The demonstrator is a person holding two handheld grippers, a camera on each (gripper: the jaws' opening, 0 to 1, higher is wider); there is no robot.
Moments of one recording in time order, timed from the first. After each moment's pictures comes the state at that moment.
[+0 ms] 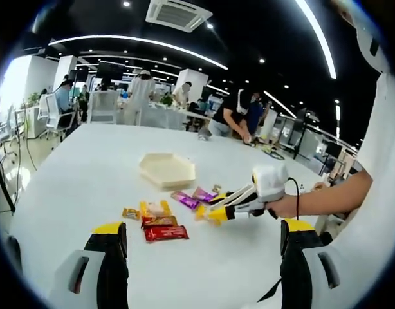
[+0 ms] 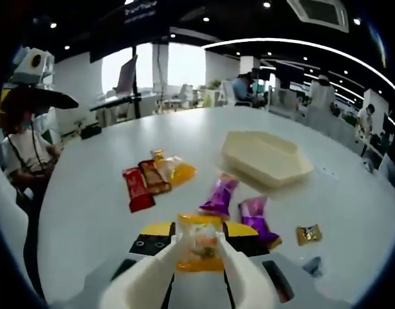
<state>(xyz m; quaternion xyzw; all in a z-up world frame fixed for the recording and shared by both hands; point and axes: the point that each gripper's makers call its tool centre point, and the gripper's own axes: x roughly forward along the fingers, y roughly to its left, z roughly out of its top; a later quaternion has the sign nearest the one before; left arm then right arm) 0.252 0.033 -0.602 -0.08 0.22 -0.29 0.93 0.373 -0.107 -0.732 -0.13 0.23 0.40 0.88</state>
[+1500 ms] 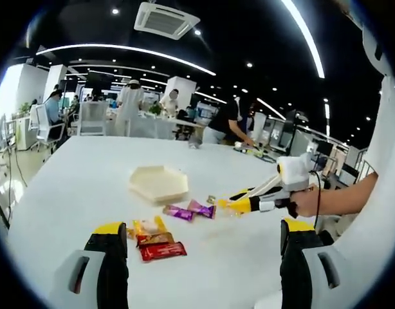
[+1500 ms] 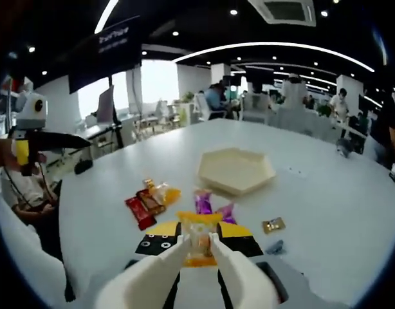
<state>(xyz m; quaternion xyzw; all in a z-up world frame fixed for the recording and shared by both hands) 0.279 0.013 -0.592 -0.07 0.19 -0.34 0.92 0.350 -0.159 -0.657 -0.05 0.22 0.31 0.92</state>
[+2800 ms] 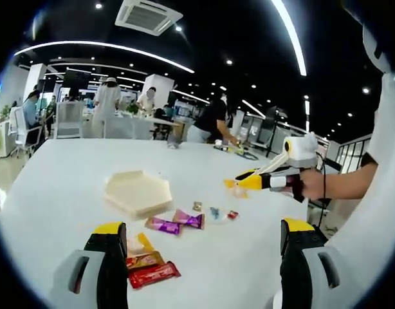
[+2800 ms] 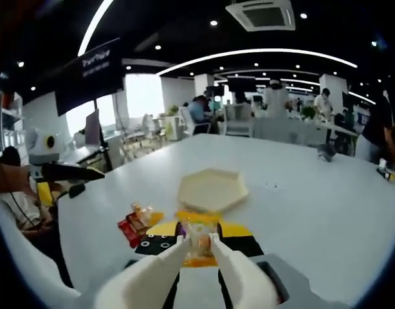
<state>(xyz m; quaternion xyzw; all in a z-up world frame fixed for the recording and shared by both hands) 0.311 -0.015 -0.590 -0.07 0.18 -0.40 0.89 0.375 -0.194 -0.604 -0.02 0.19 0.28 0.94</state>
